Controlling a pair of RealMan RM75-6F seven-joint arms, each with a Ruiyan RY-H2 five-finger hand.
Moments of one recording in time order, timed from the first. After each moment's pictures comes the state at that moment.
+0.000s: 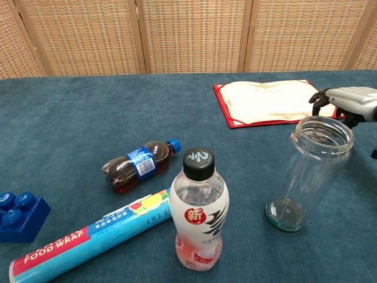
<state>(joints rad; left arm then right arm) -0.14 -1.23 -0.05 -1.50 1.49 1.46 0.13 0.70 -1.70 0.18 -0.76 -1.27 0.83 0.04</state>
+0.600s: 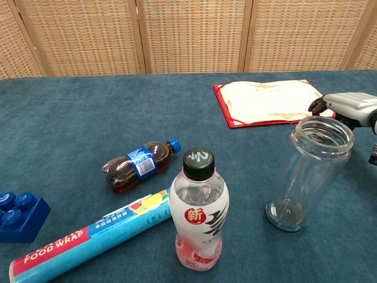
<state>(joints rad) -0.14 -1.23 -0.05 -1.50 1.48 1.46 0.14 0.70 -1.77 0.17 -0.63 -1.30 0.82 0.11</state>
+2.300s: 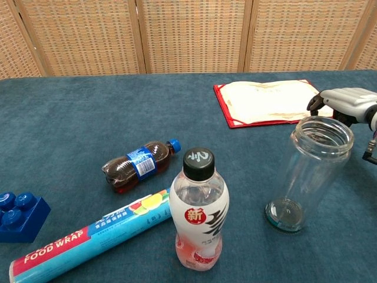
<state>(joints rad) -0.14 -1.23 -0.05 -1.50 1.48 1.46 0.13 0.71 -1.76 0.20 -0.68 -1.28 0.83 0.04</state>
